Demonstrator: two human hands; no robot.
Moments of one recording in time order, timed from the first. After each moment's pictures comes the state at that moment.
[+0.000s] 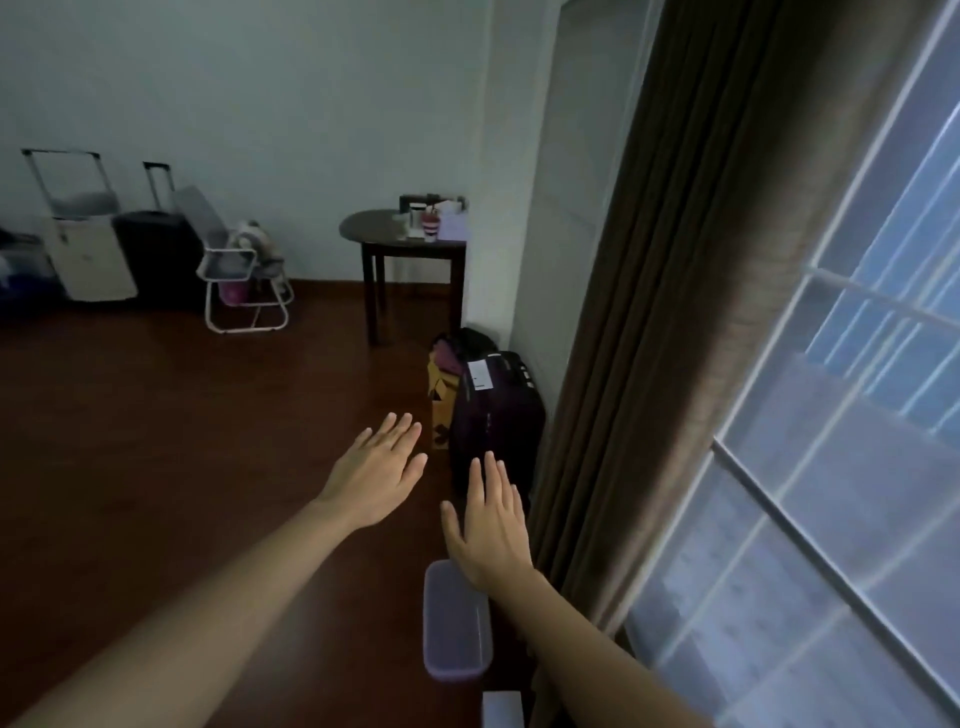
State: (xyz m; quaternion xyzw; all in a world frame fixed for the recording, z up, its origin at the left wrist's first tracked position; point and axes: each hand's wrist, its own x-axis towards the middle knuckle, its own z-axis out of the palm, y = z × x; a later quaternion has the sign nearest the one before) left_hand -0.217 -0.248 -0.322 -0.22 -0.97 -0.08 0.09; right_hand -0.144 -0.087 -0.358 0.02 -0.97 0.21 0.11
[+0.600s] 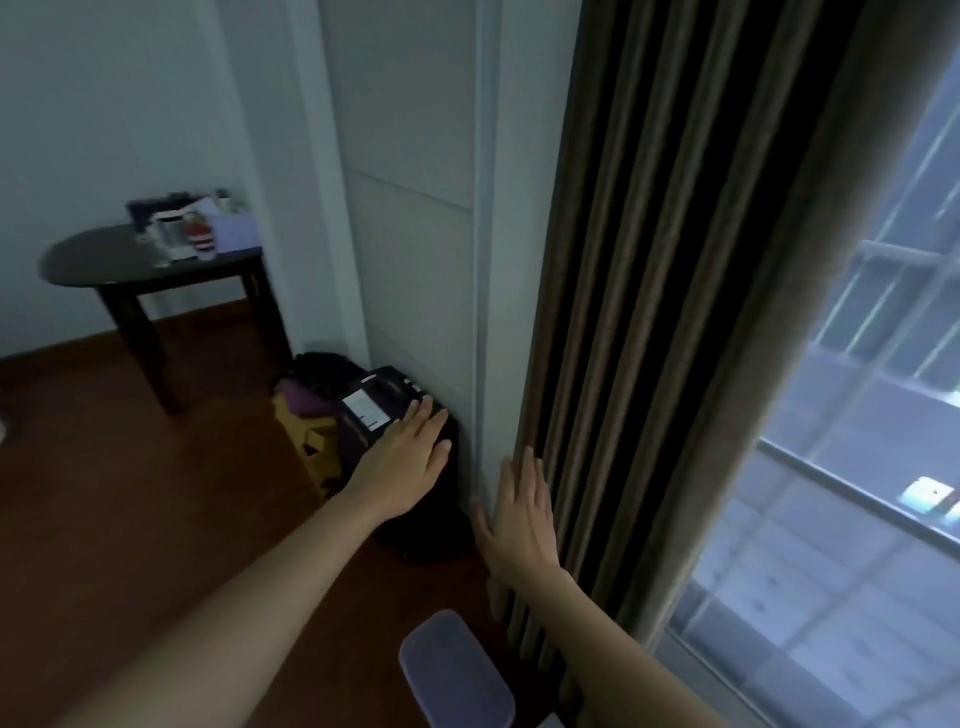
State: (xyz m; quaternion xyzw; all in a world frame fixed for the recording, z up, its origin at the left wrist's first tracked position) left_hand -0.481 -0.193 -0.301 -0.48 -0.86 -0.16 0.02; right_hand -0.345 -0.099 -0.359 -0.31 -0.92 0.21 0.14
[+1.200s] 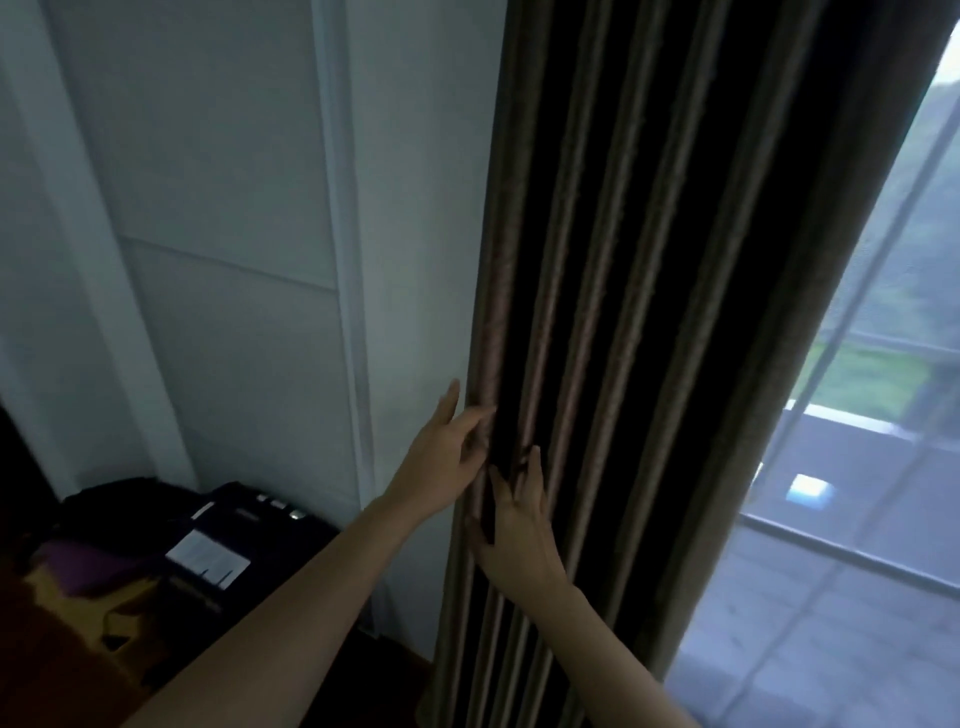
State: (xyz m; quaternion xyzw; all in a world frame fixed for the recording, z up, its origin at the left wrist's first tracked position) left_hand -0.569 -0.005 -0.253 -0.66 -0.61 -0.43 -0.07; right_hand -0.432 0.003 -0.302 -0.41 -0.86 0.15 0.25
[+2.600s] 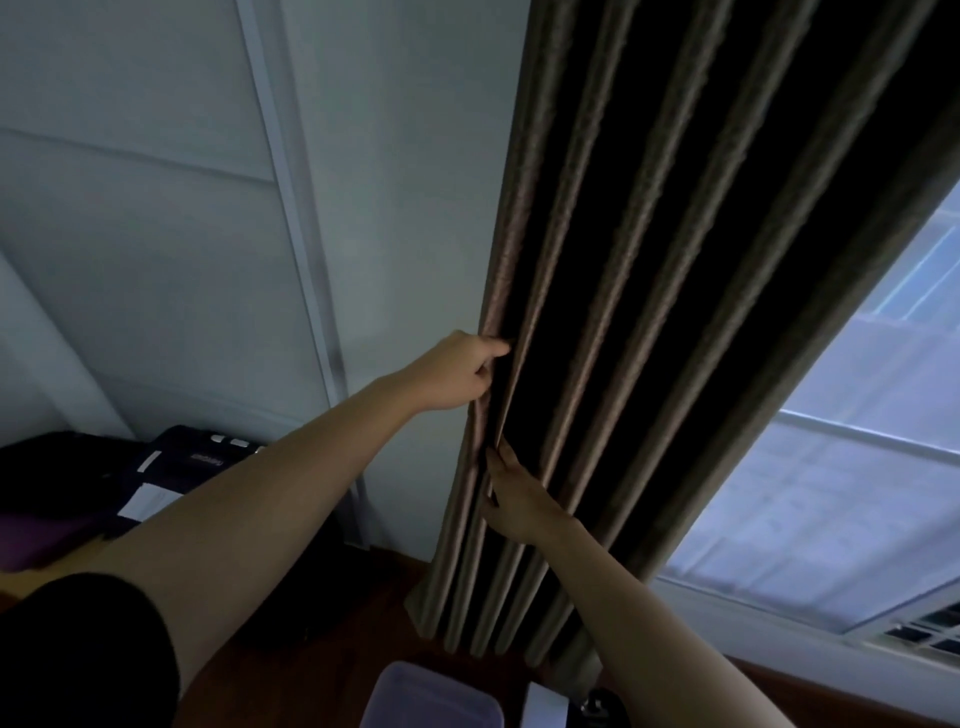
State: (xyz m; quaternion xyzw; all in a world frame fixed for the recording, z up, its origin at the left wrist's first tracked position) left_hand -0.622 0.053 -0.262 -0.80 -0.53 -0.24 -0.16; right_hand -0.465 0.035 -0.386 -0.45 -0.86 0.25 0.01
